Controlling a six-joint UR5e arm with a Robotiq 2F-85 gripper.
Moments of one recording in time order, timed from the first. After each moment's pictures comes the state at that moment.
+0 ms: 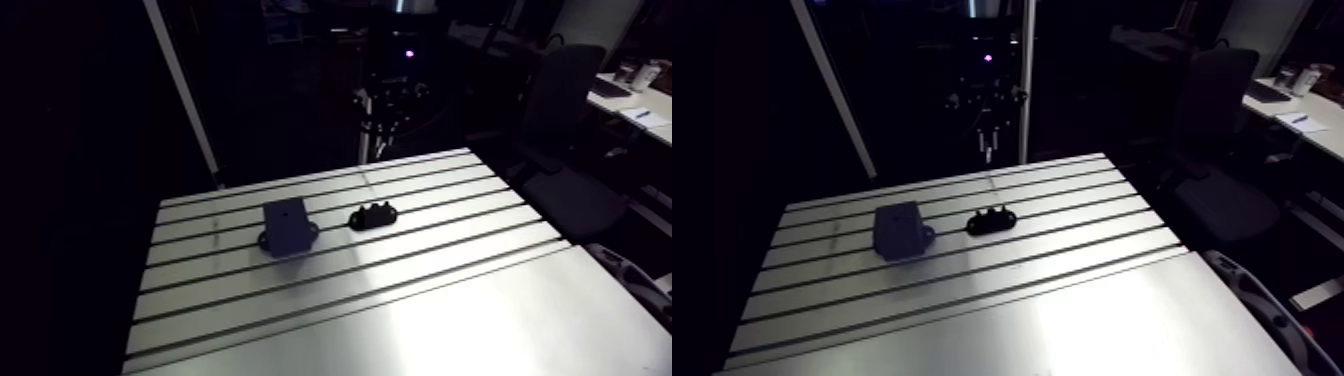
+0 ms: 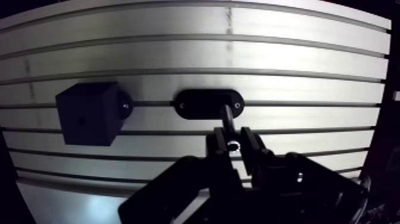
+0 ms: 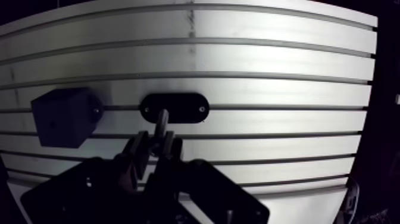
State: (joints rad) arm -0.30 -1.29 1.65 -1.95 -1.57 -1.87
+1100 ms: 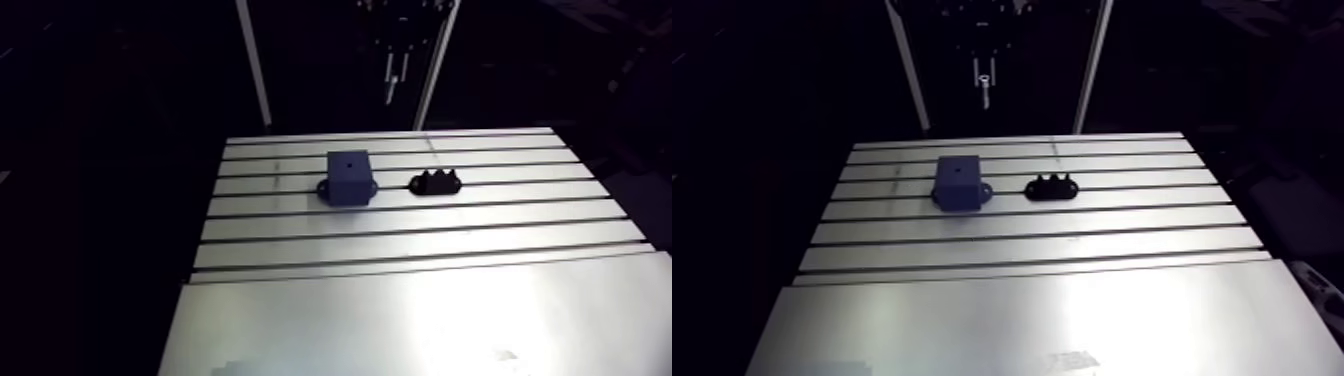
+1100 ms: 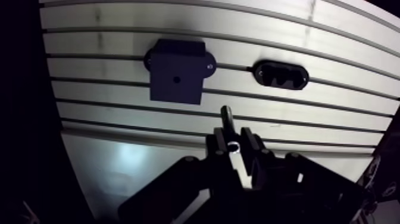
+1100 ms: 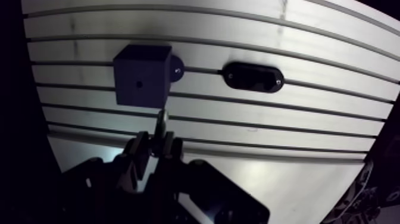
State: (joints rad) arm -0.08 -1.16 1.33 -1.50 -1.57 -1.76
